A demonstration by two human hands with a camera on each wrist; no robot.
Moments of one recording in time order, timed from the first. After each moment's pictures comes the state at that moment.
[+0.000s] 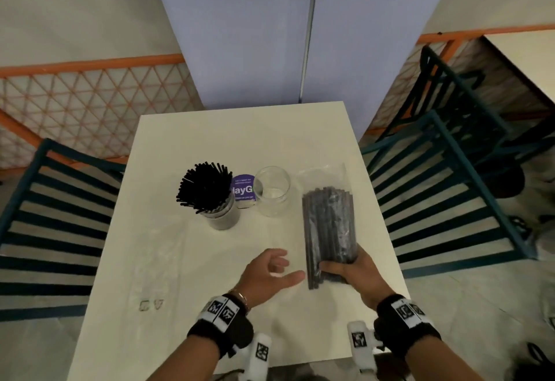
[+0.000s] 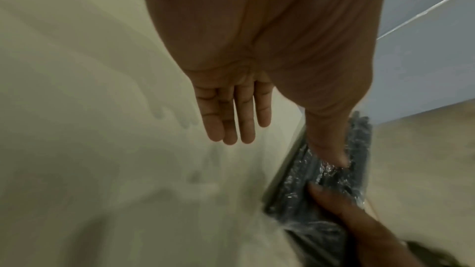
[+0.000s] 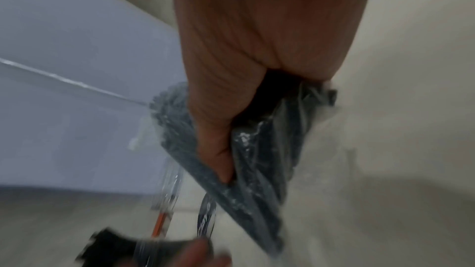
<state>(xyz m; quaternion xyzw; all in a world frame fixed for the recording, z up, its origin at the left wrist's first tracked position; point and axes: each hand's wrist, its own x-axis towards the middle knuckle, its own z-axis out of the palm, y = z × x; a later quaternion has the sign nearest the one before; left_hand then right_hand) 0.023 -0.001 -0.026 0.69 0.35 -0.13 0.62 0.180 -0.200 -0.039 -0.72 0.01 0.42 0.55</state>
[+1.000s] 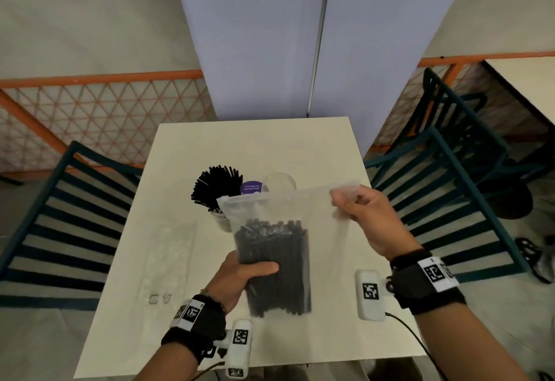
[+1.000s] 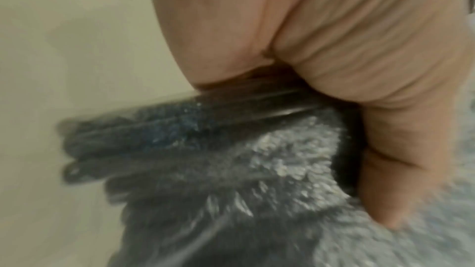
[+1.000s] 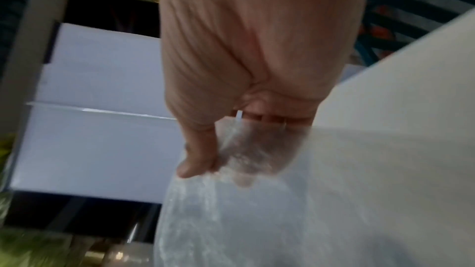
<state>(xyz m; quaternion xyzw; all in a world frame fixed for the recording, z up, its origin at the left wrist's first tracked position) -0.016 0.020 0.027 0.51 0.33 0.03 0.80 0.217 -0.152 0.109 -0.65 -0.18 0.33 0.66</state>
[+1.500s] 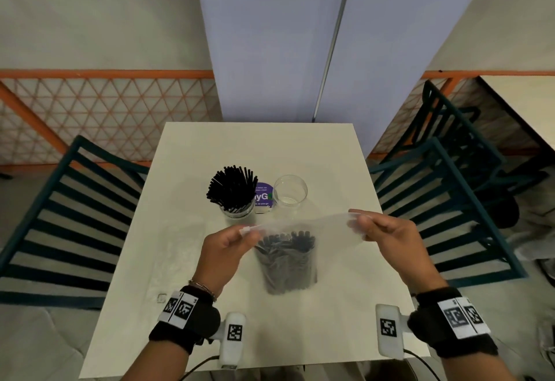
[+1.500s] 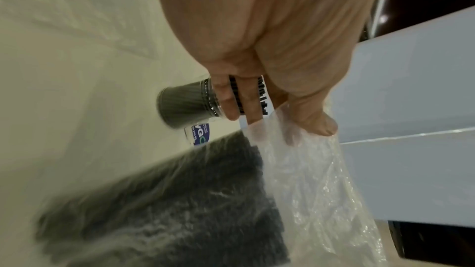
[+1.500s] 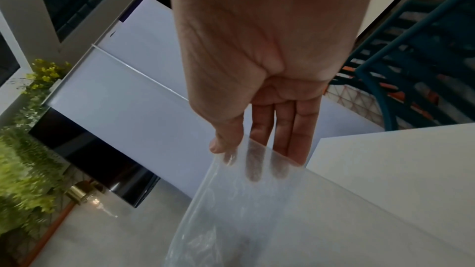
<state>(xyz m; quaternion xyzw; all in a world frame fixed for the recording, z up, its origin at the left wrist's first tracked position) -0.034 0.067 0.050 0.61 0.33 0.19 0.69 0.175 -0.177 0.114 -0.77 -0.18 0.24 0.55</state>
